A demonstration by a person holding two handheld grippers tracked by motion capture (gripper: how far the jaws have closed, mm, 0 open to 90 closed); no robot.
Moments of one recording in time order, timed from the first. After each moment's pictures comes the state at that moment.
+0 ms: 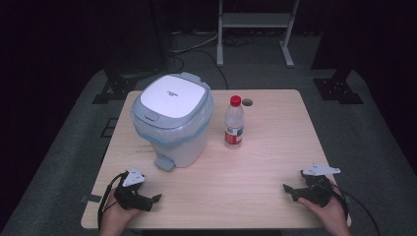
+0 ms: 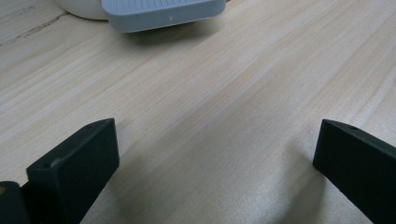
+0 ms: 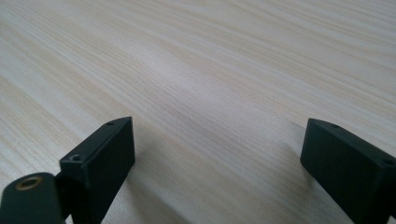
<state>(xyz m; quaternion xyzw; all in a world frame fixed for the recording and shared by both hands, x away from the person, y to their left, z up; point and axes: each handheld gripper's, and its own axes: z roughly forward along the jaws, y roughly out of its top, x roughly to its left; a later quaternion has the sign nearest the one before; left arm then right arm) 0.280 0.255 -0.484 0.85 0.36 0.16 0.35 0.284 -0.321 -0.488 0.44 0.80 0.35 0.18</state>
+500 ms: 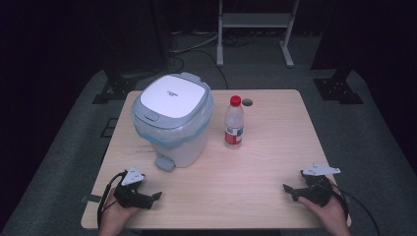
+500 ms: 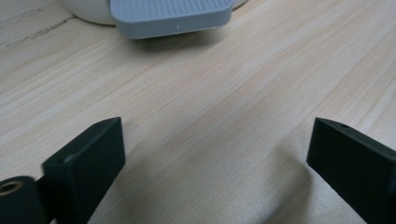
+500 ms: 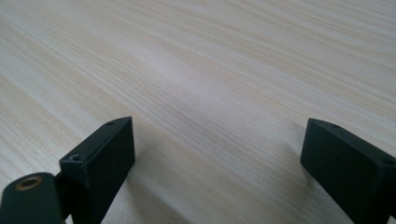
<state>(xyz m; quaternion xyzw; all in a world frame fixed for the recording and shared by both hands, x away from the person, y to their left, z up) 0.280 0.256 -0.481 0.84 0.37 0.16 0.37 0.284 -0.321 -0.488 0.44 0.80 0.35 0.18</state>
